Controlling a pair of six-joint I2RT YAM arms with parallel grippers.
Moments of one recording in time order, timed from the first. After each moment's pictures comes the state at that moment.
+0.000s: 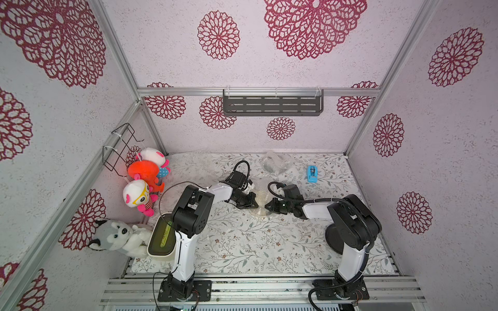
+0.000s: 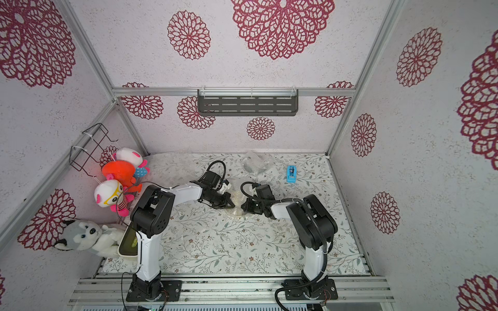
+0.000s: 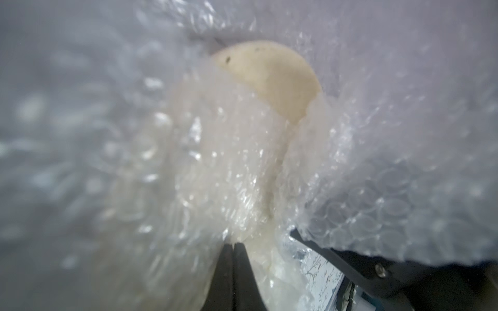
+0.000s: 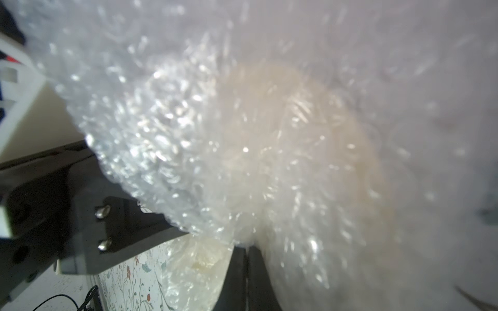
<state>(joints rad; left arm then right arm) -0.45 2.13 1.36 -0.39 0.60 -0.41 0.52 1.86 0.89 0.21 -0.42 0.67</state>
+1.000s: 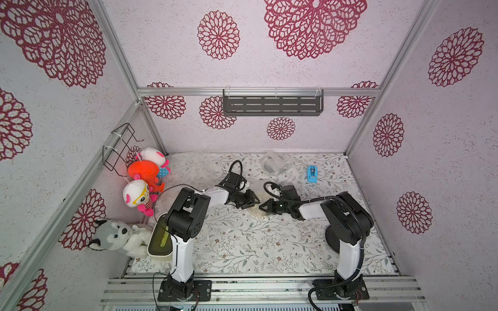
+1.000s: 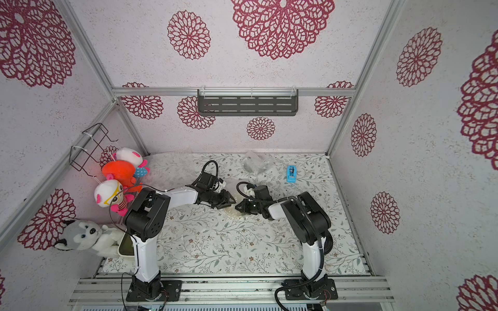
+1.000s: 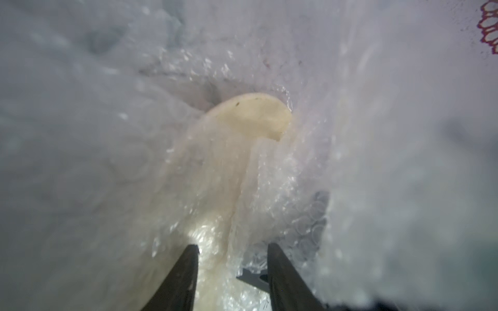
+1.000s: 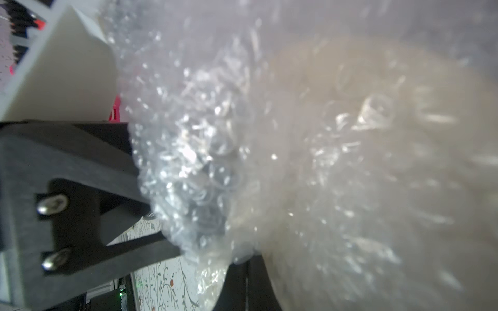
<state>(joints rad) -0.44 2.04 1.19 -0.09 0.63 -0.71 0.55 1.95 0.90 0.37 -0.58 0.67</state>
